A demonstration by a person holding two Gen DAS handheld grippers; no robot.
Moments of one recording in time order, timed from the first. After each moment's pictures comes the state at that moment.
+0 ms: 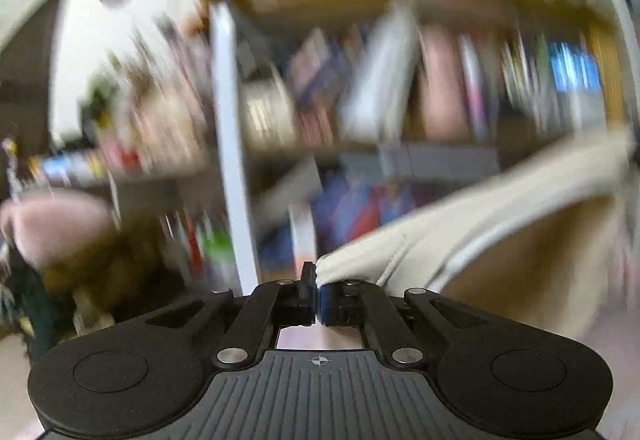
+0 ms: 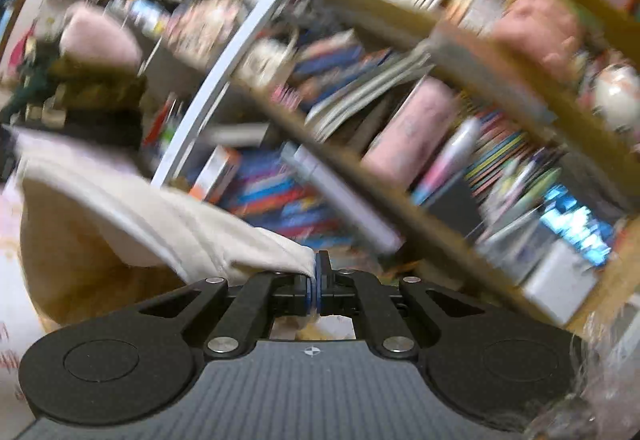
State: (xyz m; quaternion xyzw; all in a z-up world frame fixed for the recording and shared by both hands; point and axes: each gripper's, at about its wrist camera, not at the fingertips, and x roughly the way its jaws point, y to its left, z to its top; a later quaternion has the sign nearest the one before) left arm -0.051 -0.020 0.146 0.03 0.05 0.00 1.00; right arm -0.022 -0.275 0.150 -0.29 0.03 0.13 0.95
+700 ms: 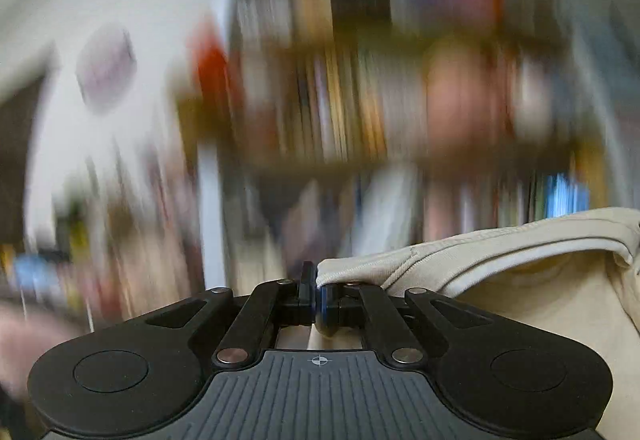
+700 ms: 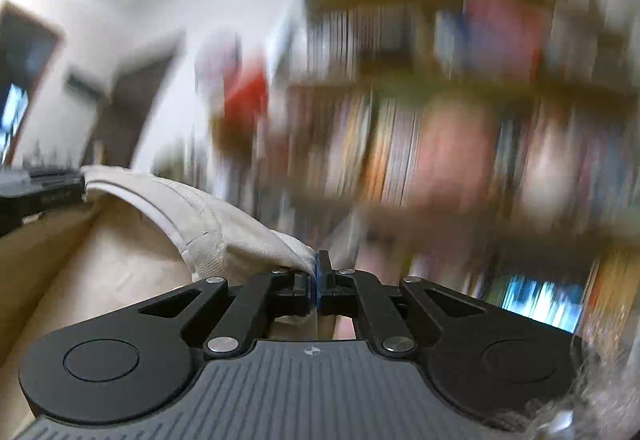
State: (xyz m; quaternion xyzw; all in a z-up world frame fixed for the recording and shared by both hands) left arm 0.023 0.011 0.197 0.05 0.02 -0.06 1.00; right arm -0.052 -0.305 0.260 -0.11 -0.04 0.19 0.98
